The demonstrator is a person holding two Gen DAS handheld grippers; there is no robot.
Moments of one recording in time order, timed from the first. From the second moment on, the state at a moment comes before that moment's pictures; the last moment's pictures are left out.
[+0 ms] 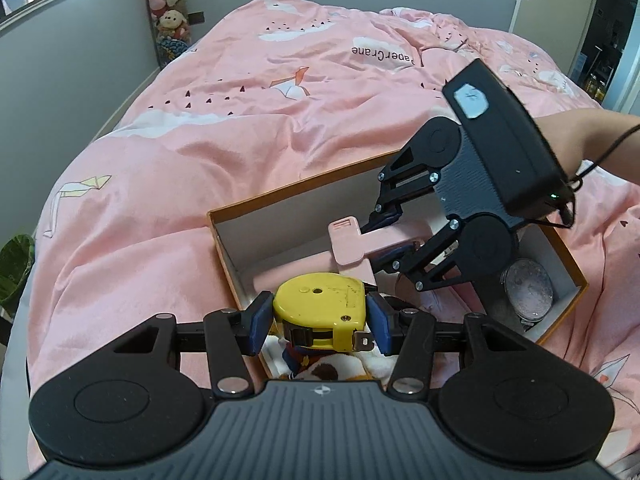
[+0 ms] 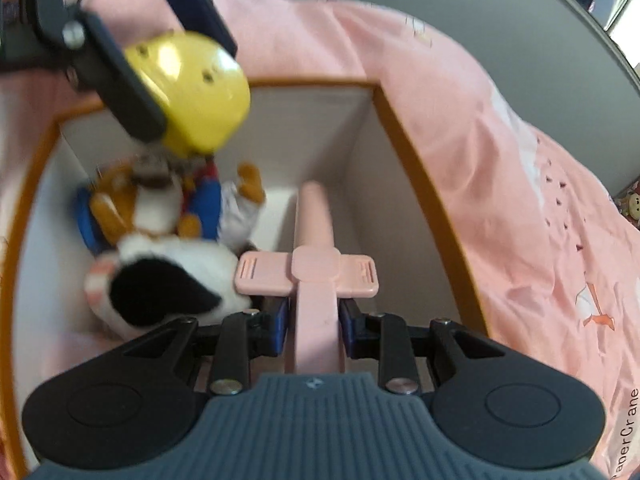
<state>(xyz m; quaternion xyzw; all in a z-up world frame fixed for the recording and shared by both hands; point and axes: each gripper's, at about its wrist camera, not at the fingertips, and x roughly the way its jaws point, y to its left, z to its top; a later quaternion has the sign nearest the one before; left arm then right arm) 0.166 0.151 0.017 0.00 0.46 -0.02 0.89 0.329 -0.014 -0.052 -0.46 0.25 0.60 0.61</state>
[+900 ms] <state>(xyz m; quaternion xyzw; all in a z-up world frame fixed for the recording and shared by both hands) 0.209 0.118 0.009 -0.04 0.46 -0.07 0.88 0.332 -0.070 0.002 -0.42 0.24 0.50 0.72</state>
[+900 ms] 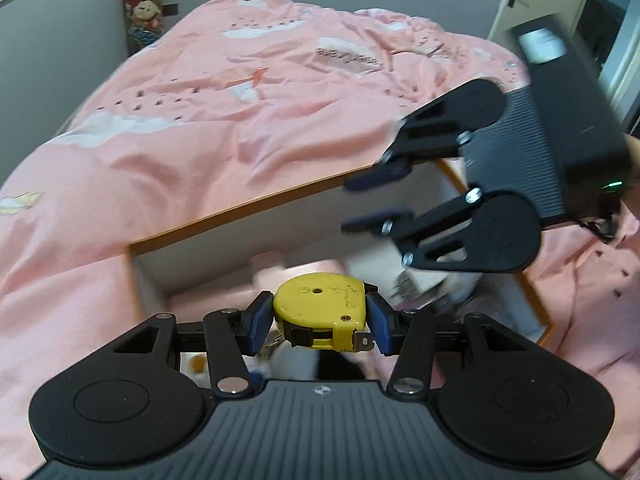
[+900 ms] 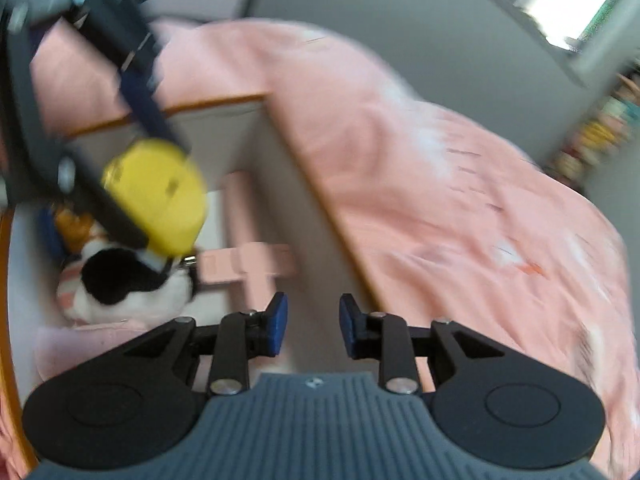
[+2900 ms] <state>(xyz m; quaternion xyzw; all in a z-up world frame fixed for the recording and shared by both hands) 0.190 0.022 0.037 0.06 0.43 -0.01 0.90 0.244 -0.179 0.037 -0.11 0.30 0.32 0.89</state>
